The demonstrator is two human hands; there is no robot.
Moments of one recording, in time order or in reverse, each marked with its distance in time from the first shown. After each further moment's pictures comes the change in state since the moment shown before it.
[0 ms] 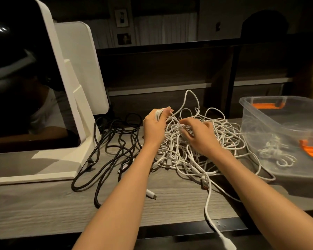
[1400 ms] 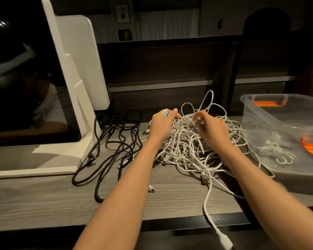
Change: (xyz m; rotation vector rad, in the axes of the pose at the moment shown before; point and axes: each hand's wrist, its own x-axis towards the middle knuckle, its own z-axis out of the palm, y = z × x) left_hand -0.002 0.004 0.009 0.069 -0.147 -0.113; right_hand -0.001 0.027 -0.007 -0.043 0.159 0.047
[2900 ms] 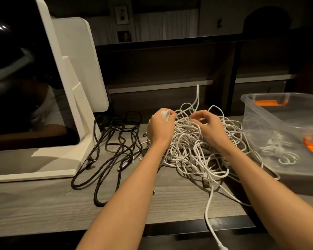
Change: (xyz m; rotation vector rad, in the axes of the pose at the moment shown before) left_hand 0.002 -0.007 0.012 0.272 0.271 0.019; right_hand 0.007 -0.008 0.001 0.623 -0.057 0.214
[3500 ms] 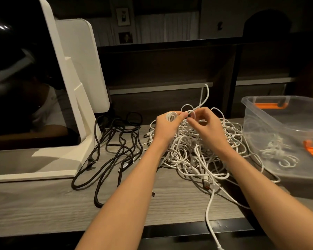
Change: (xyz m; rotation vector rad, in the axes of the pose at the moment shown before) left_hand -0.001 0.011 -0.005 -0.445 -0.290 -0.036; right_hand -0.005 -0.010 0.005 0.059 0.070 -0.112
